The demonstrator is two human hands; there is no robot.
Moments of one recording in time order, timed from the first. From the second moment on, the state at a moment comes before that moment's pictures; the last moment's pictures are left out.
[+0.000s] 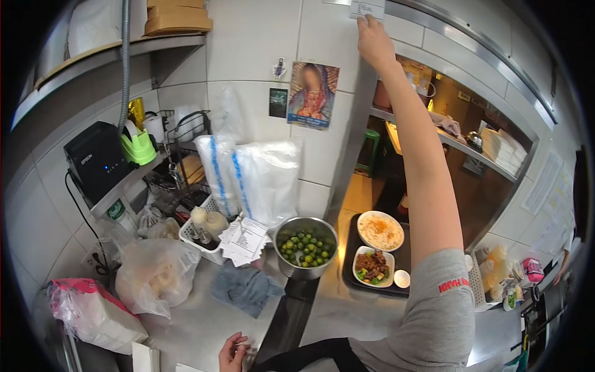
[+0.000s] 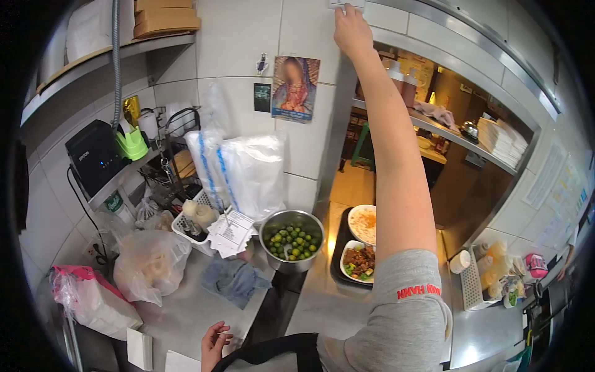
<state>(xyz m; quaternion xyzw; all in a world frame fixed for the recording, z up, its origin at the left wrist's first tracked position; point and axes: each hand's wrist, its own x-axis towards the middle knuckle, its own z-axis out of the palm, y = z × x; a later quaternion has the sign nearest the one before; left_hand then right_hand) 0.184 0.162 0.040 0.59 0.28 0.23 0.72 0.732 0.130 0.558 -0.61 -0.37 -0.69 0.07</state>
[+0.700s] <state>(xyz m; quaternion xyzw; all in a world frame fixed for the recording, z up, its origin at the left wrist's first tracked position) 0.211 0.199 0.024 0.57 0.26 0.22 0.75 0.749 0.160 0.565 -0.61 -0.24 -0.75 0.08</state>
